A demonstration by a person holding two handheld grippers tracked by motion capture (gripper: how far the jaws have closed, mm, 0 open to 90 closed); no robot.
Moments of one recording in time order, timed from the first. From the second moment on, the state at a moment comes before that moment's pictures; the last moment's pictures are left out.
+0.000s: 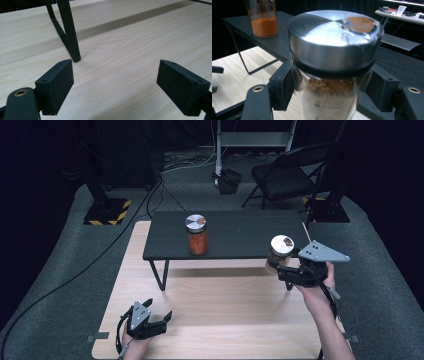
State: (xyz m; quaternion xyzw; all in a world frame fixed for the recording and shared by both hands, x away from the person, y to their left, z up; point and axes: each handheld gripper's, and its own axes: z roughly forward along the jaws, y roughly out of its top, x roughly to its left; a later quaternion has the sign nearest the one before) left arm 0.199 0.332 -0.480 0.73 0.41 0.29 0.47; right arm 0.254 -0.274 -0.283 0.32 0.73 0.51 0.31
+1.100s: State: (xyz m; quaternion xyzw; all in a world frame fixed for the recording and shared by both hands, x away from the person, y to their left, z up) left arm 0.201 0.332 -0.479 0.73 0.41 0.29 0.47; right arm 0.301 -0.245 -0.265 0.37 0.71 0.51 0.32
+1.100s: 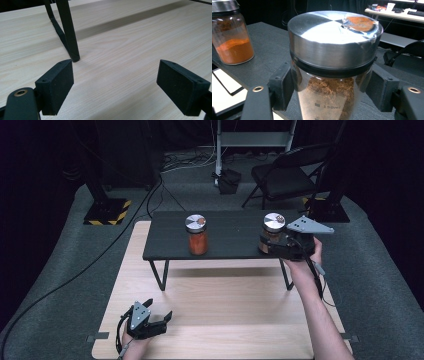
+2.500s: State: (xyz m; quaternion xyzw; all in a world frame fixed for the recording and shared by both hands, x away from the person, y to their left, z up) left arm 0.199 0.331 -0.479 0.73 0.41 0.29 0.47; right arm 0.263 -0.301 -0.314 0.35 0.72 0.53 0.28
